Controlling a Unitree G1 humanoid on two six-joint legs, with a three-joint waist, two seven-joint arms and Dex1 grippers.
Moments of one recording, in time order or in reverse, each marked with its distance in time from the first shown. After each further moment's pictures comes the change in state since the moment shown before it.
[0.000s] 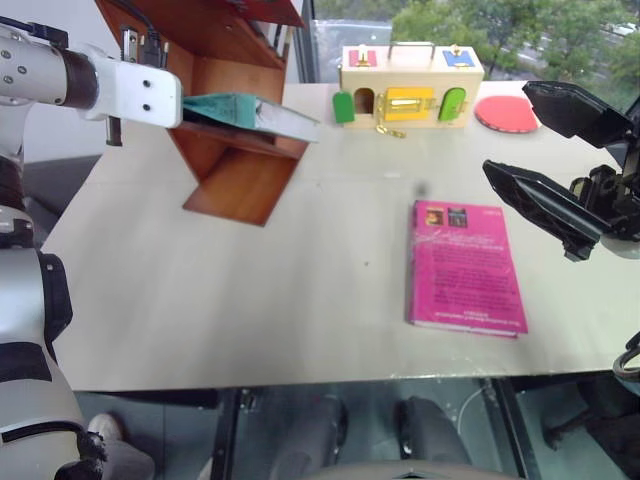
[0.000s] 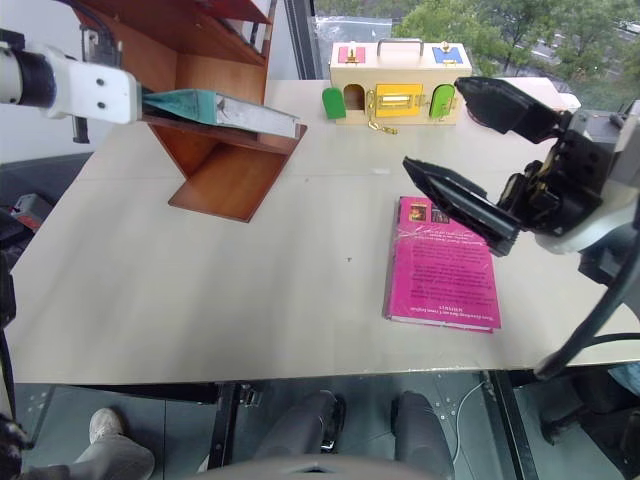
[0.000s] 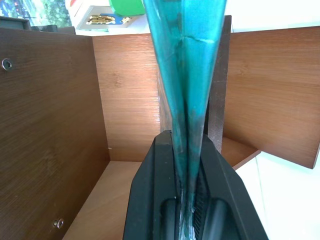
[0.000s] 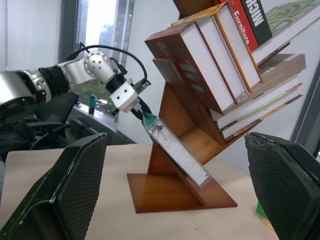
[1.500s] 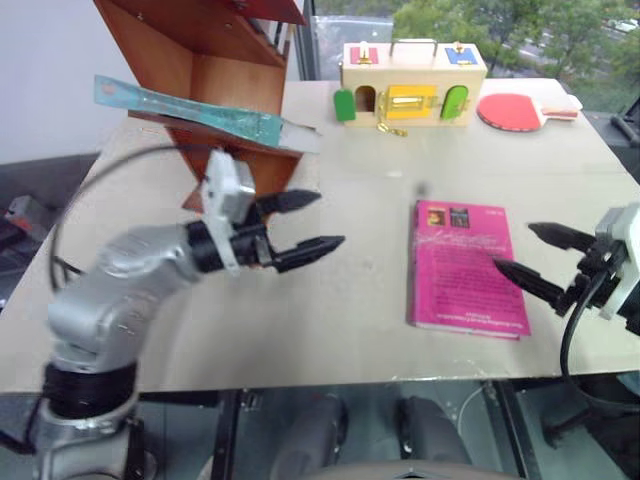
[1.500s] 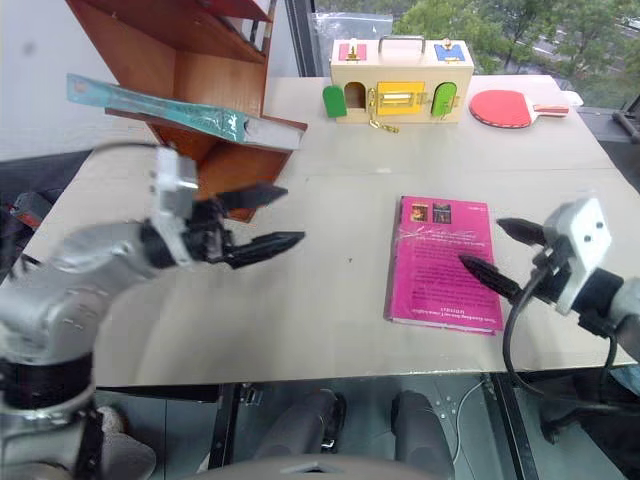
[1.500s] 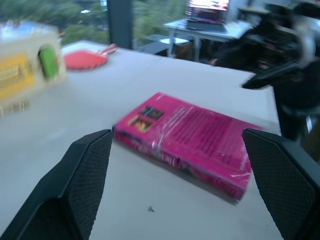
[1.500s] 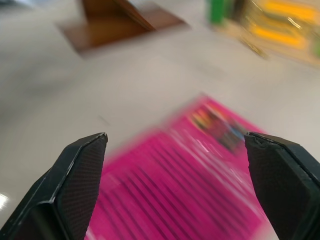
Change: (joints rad) left arm 1.049 -0.392 0.412 -1.374 -1.125 1.375 0.396; right arm 0.572 -0.036 -0.075 0.113 -0.448 0.070 0.108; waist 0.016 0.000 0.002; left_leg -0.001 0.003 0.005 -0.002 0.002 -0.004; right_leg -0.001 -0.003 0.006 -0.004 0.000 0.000
